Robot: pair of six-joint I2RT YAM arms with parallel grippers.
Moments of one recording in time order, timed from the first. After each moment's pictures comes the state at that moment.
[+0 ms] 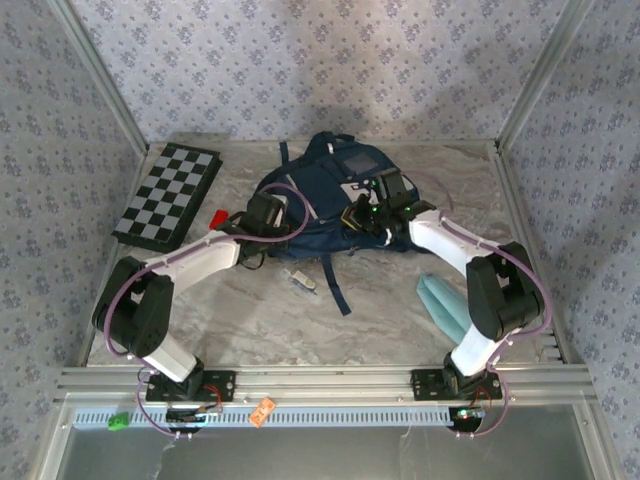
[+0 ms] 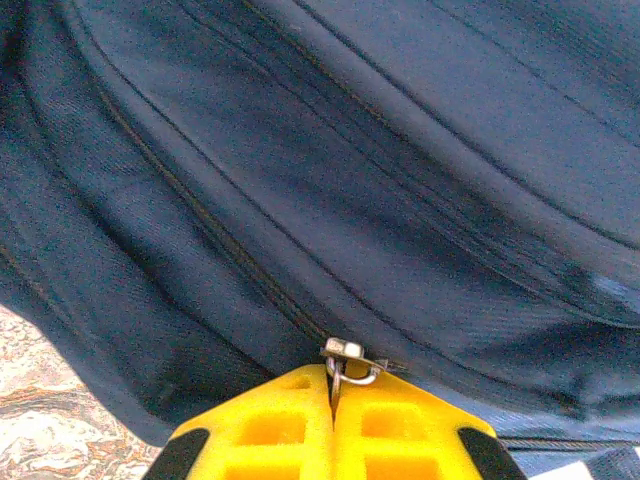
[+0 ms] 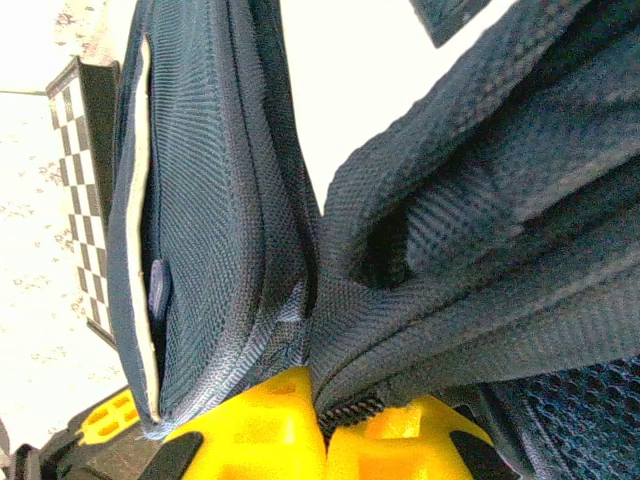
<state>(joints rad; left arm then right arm) -0.57 1.57 0.99 -0.30 -0.10 -0.34 0.43 1.66 1.14 -0.27 -0.35 0.98</state>
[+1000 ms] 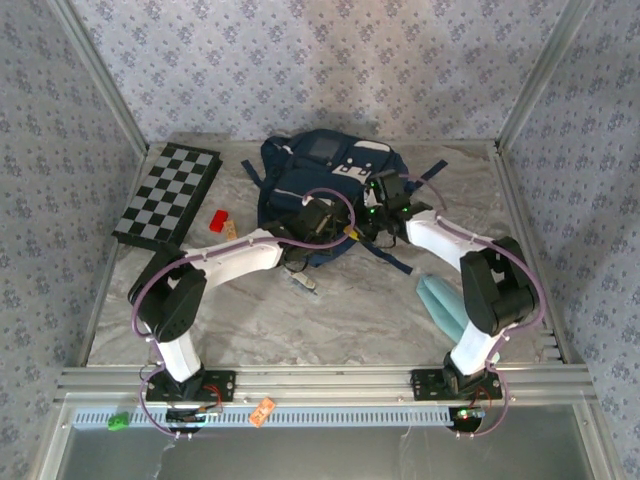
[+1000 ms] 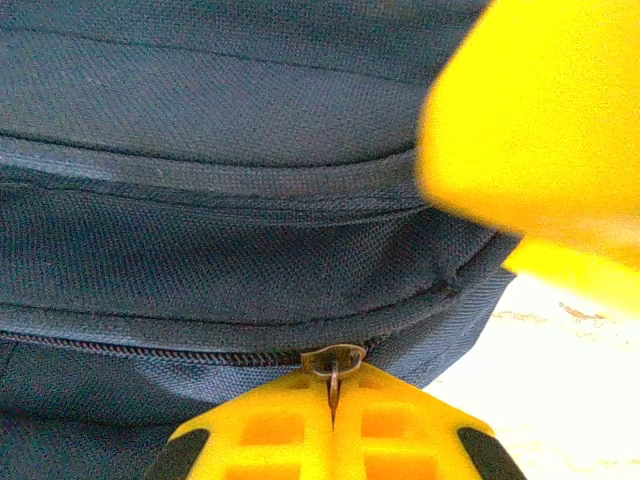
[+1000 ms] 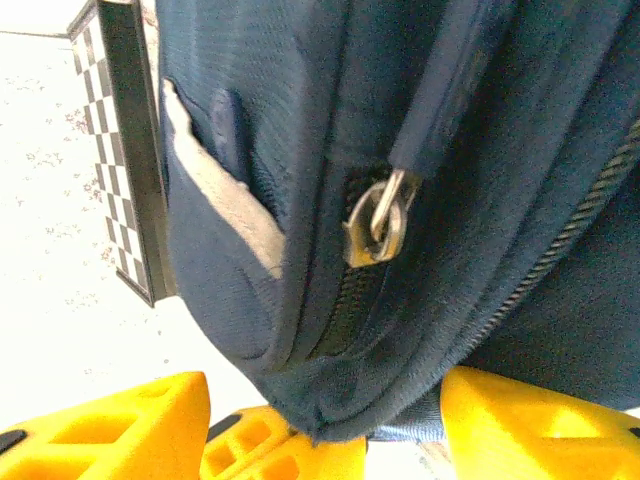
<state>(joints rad) -0.83 1.75 1.21 -0.34 -0.20 -0.54 0.44 1.71 1.13 -0.19 -0.48 1.02</state>
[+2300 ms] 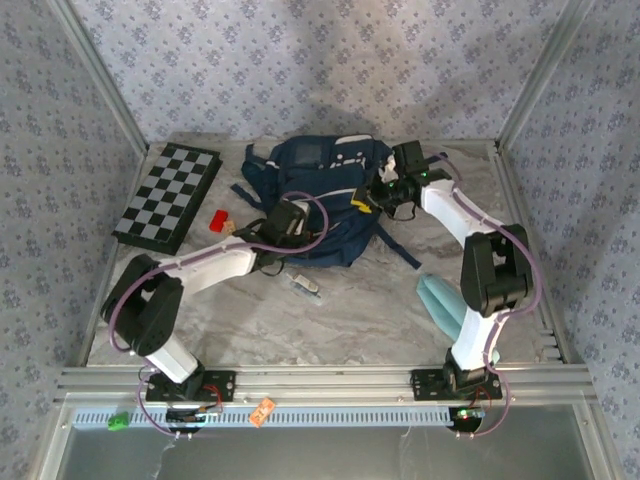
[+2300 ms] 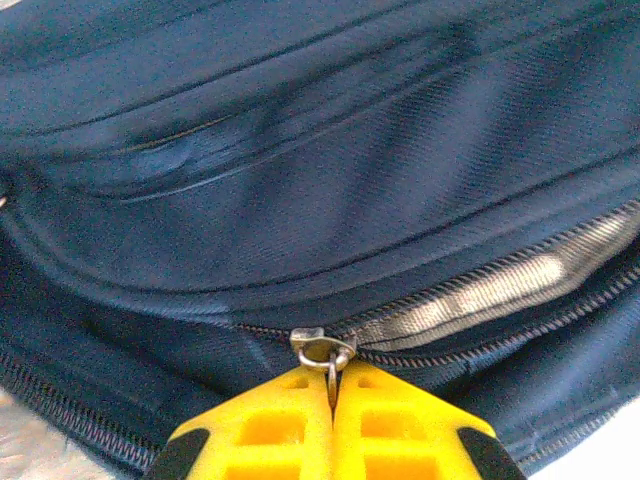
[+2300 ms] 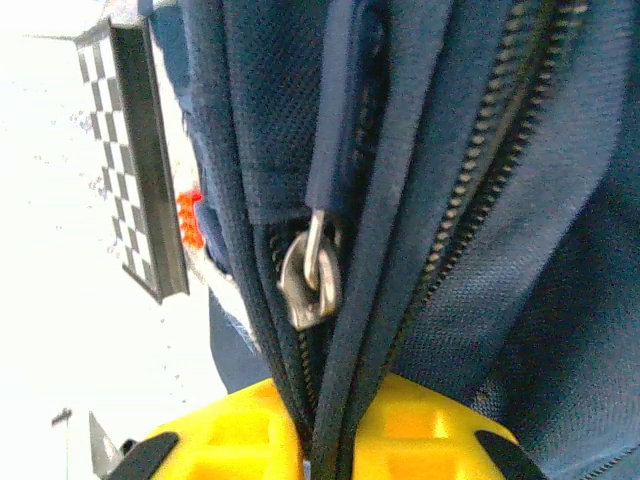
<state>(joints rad) -0.74 1.64 1.04 -0.24 -0.09 -0.45 0.25 1.85 1.47 -0.55 -0.62 0.77</state>
